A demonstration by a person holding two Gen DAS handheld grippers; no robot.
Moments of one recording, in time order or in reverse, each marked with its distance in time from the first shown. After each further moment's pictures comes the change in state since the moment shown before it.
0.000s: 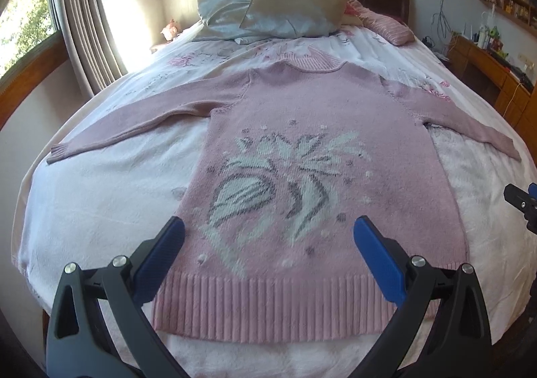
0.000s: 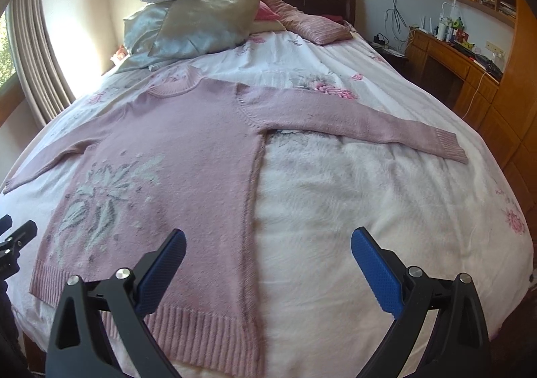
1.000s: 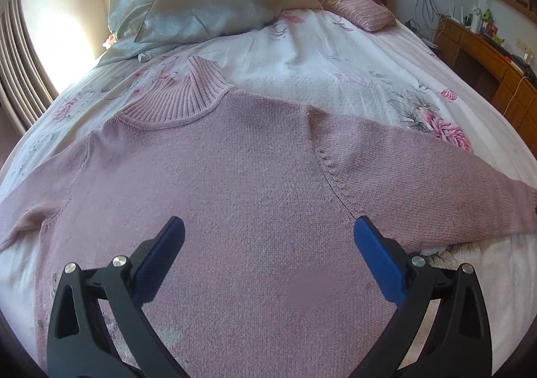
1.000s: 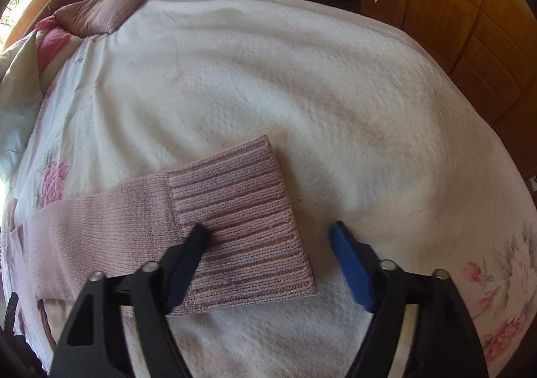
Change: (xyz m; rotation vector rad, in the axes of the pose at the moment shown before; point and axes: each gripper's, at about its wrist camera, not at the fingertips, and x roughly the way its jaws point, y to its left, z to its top) left arm 0.225 -0.199 0.155 0.072 0.053 -0.038; right arm 0.228 -0.437 0.103 0.495 0.298 -0.116
